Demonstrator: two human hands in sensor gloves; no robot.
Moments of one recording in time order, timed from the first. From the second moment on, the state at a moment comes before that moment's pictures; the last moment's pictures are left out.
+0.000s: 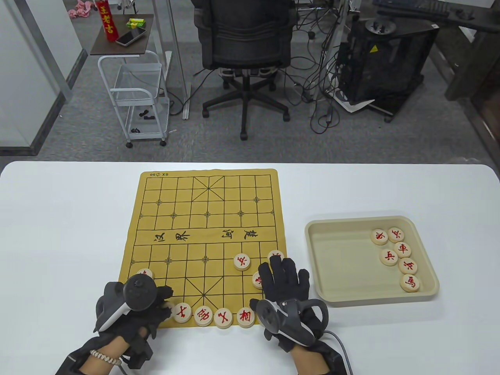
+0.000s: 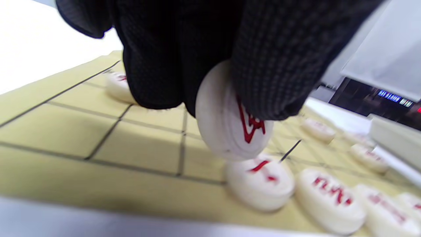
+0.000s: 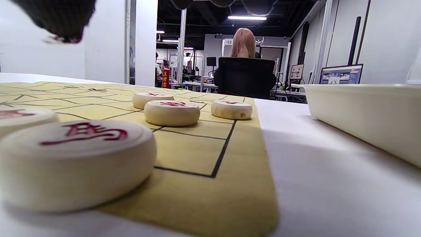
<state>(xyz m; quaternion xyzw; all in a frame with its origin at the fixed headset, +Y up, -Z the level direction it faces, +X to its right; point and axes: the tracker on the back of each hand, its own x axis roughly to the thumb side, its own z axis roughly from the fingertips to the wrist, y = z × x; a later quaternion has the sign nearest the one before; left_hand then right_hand) -0.280 -0.745 -0.268 -0.14 -0.04 0.13 0.98 0.056 -0.758 -0.255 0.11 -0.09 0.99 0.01</state>
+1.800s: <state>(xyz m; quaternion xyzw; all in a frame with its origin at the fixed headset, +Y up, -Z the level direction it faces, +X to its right) -0.299 -0.745 -0.259 0.08 -0.04 0.07 0.99 0.198 -0.718 -0.303 -0.20 -0.05 0.98 -0.05</state>
